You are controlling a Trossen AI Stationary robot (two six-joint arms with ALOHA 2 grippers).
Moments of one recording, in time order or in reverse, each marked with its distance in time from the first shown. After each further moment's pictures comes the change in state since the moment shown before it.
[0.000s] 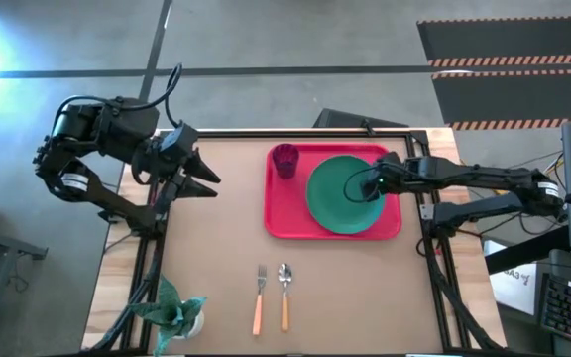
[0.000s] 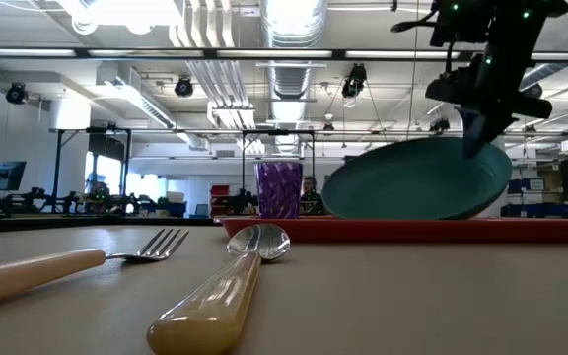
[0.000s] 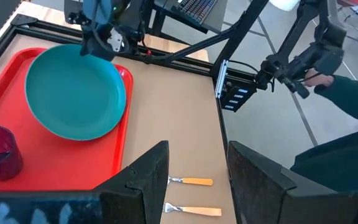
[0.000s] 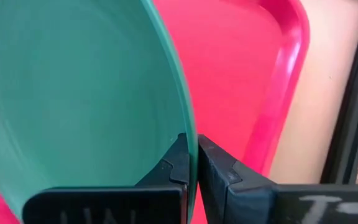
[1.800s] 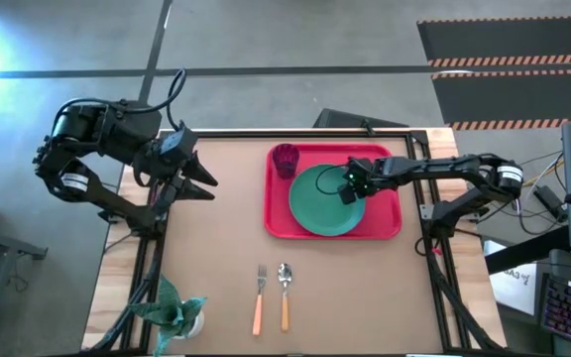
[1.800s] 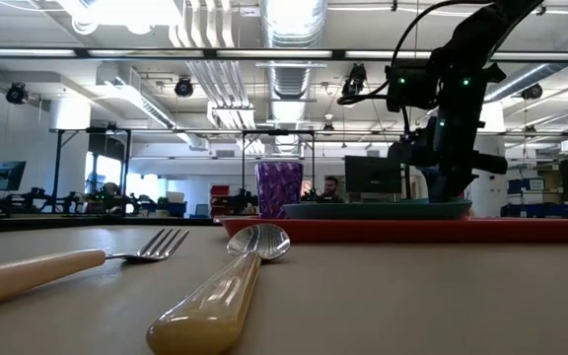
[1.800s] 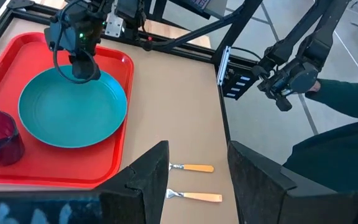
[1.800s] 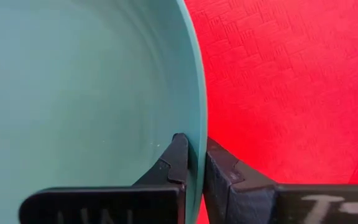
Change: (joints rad) left arm 0.000 -0.002 -0.005 -0.051 0.008 0.007; right arm -0.114 0.385 -0.045 0.336 -0.148 -0.123
